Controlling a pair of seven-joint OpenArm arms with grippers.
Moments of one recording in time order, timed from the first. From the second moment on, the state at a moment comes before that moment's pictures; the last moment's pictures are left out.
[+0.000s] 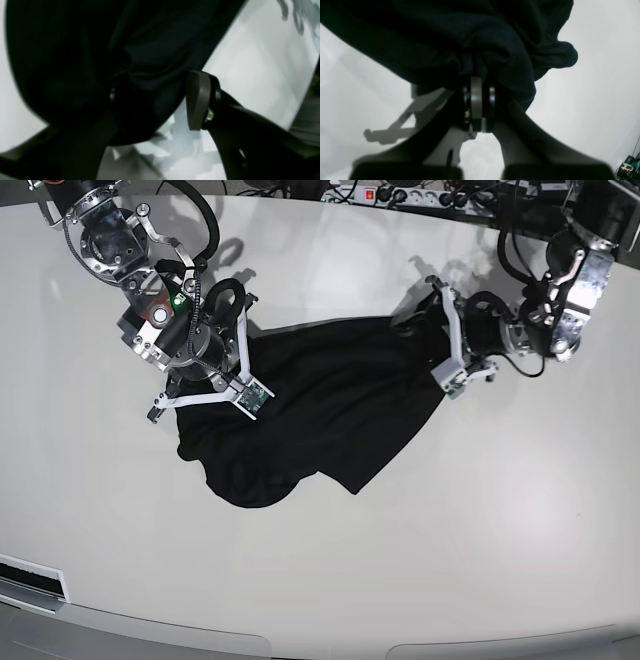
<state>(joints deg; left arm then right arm) 1.6 -31.2 25.9 73.7 -25.4 -43.6 24.7 -3.9 18.4 -27.8 103.0 -6.0 13.7 -57.3</state>
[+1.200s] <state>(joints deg) -15.3 -47.1 31.3 102.5 -8.7 -24.1 37.8 -4.5 19.5 -28.0 109.3 -28.1 -2.2 -59.8</state>
